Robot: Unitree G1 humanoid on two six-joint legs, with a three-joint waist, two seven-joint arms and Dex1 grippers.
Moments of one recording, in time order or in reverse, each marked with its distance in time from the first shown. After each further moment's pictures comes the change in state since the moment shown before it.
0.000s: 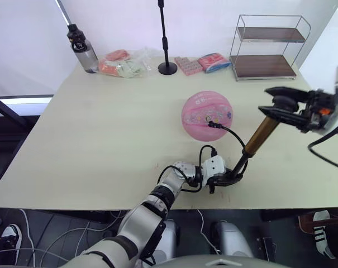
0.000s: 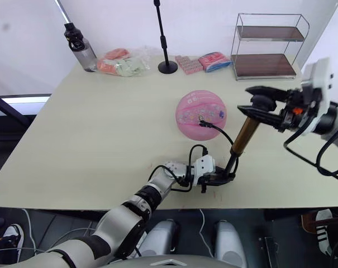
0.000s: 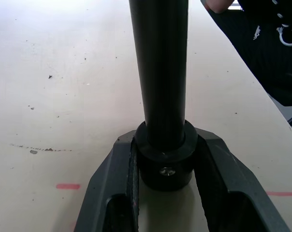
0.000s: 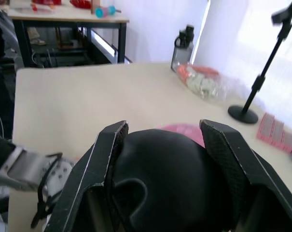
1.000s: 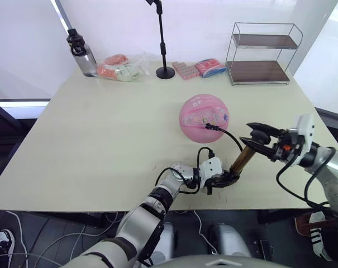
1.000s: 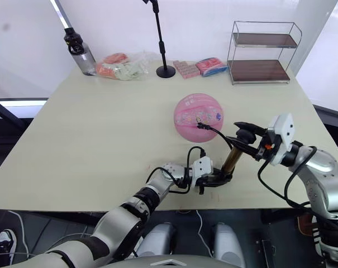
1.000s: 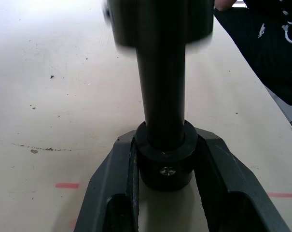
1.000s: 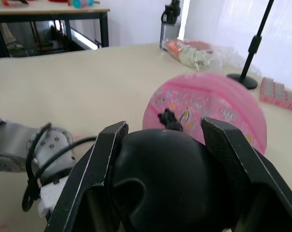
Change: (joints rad) left arm 0.015 0.013 0.000 0.011 0.007 0.004 0.012; right arm 0.312 0.281 0.210 0.104 -0.327 -0.361 -0.023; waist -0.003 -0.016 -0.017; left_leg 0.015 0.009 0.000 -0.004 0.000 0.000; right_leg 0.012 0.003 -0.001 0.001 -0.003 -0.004
